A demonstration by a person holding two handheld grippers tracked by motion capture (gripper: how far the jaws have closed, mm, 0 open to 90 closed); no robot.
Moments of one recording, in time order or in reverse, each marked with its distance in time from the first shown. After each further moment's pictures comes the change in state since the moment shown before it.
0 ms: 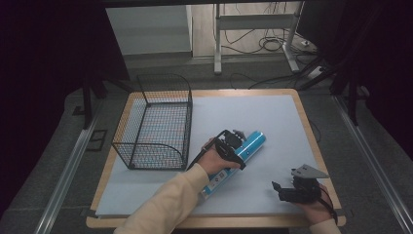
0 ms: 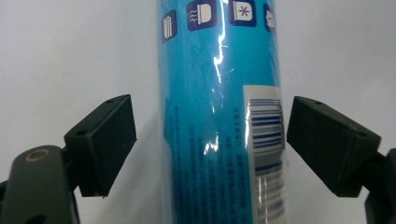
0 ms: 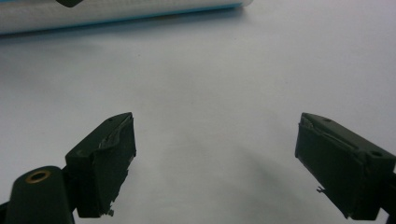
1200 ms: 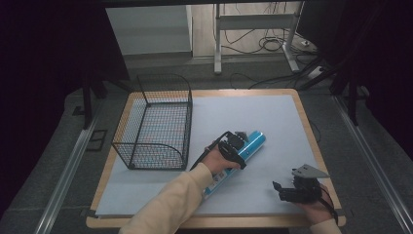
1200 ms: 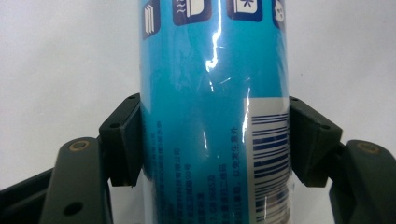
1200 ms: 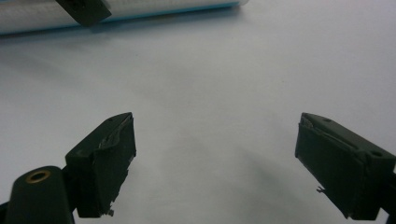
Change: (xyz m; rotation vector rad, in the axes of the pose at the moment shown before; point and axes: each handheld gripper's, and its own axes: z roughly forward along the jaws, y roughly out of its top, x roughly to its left) left arm 0.000 0.005 0.014 0.057 -0.026 -0.014; right arm -0.001 0.000 -0.001 0.003 -0.005 0.006
